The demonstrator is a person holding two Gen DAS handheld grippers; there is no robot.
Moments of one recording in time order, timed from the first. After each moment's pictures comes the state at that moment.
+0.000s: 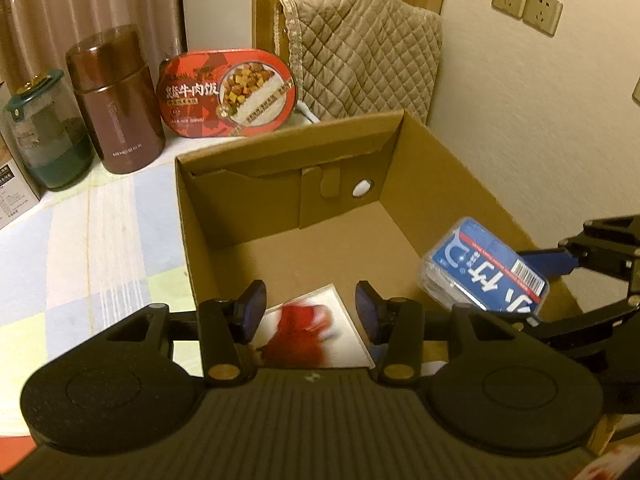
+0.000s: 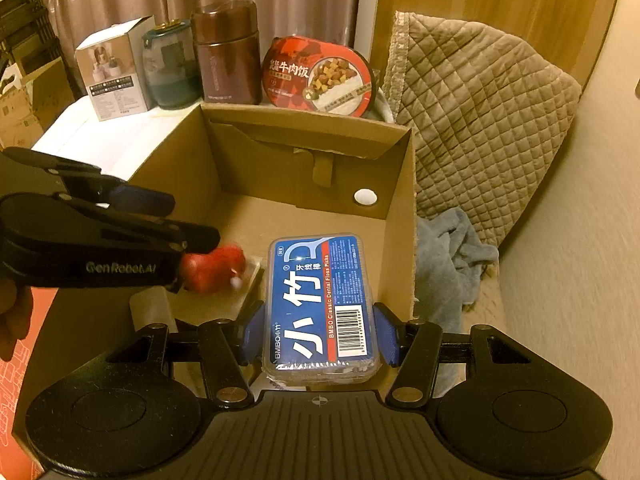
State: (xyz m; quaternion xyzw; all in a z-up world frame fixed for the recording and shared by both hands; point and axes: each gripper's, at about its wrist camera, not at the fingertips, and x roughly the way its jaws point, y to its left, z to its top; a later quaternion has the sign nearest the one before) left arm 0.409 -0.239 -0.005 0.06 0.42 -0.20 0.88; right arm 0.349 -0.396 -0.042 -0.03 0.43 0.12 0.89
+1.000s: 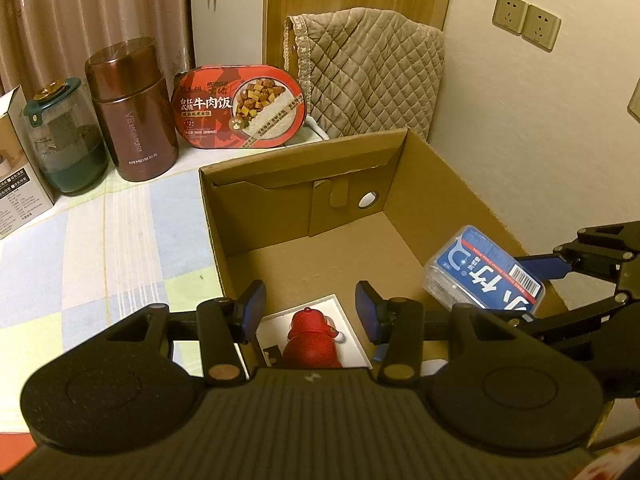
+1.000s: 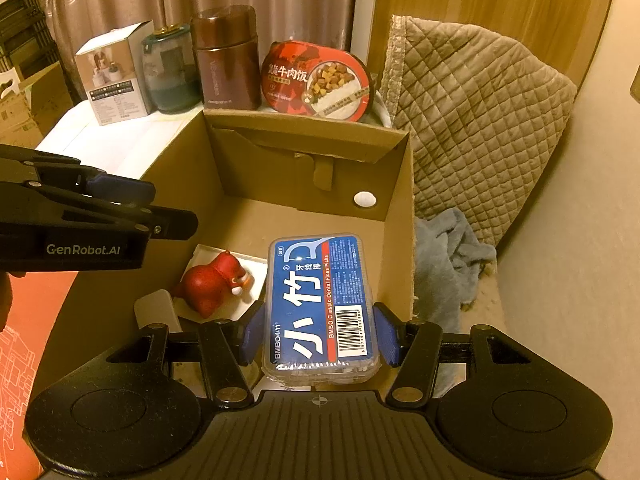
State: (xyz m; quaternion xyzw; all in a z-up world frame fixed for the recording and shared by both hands) left arm 0.398 -0.226 0.008 0.06 0.41 -0.20 0.89; right arm 0.344 -0.394 -0.037 -0.02 0.43 0.12 0.89
